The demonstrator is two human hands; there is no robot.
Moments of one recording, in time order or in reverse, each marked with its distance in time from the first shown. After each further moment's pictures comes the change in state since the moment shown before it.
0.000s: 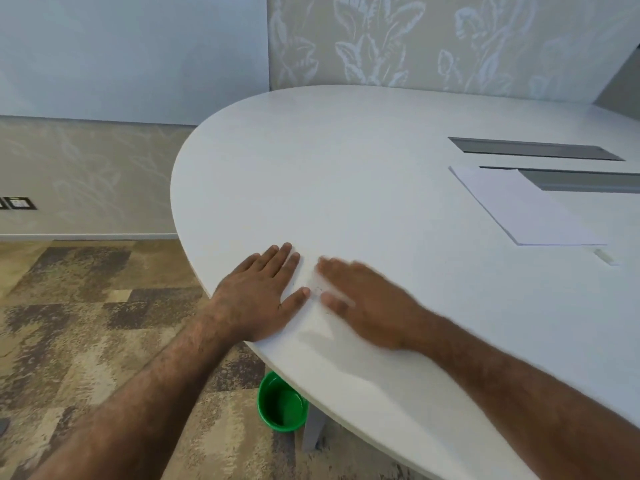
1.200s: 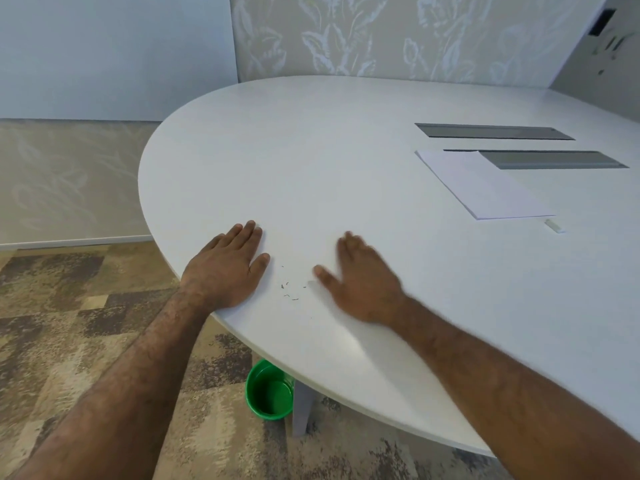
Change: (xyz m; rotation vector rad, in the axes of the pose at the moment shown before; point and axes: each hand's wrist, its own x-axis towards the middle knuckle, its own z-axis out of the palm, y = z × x) left_hand 0.017 -0.016 0.010 -0.035 0.053 -0.102; right_hand -0.018 0.010 0.009 -0.135 0.005 0.426
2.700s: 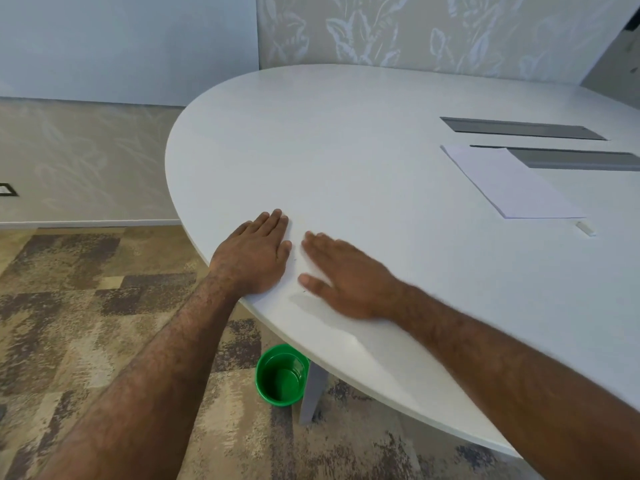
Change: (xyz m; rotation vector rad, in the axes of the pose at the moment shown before) left_hand 0.001 -0.001 0.000 -0.043 0.010 0.005; right_hand 0.003 -0.046 -0.008 -0.002 -0.101 -0.414
